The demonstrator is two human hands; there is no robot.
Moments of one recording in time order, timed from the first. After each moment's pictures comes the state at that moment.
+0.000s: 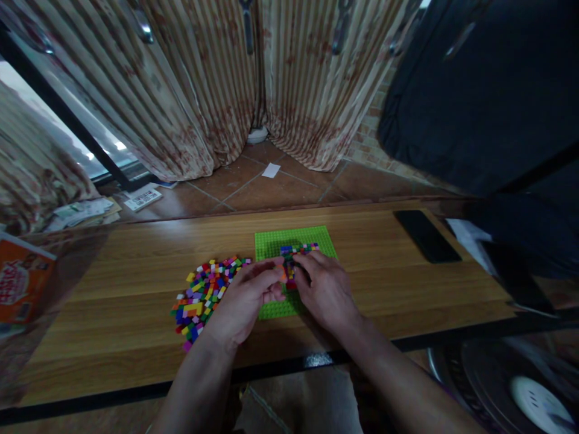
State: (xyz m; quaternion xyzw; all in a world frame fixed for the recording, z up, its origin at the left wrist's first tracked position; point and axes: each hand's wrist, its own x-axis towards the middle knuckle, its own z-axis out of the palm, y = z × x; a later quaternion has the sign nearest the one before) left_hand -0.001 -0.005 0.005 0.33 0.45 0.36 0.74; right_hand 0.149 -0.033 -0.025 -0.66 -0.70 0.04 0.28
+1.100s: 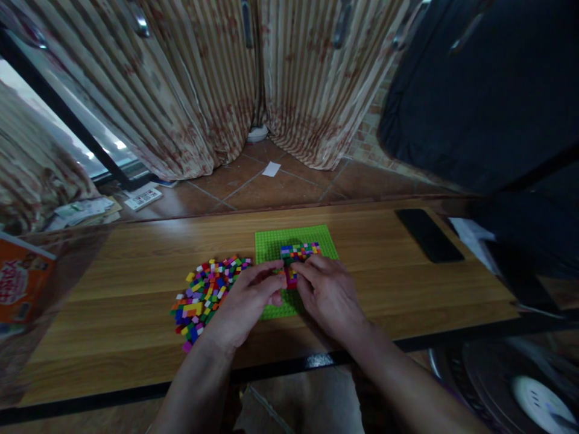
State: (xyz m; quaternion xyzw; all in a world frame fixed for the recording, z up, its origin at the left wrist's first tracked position) left_hand -0.001 -0.009 0.005 0.40 0.52 0.32 0.68; right_hand 0.154 -0.043 -0.022 -0.63 -0.74 0.03 0.25
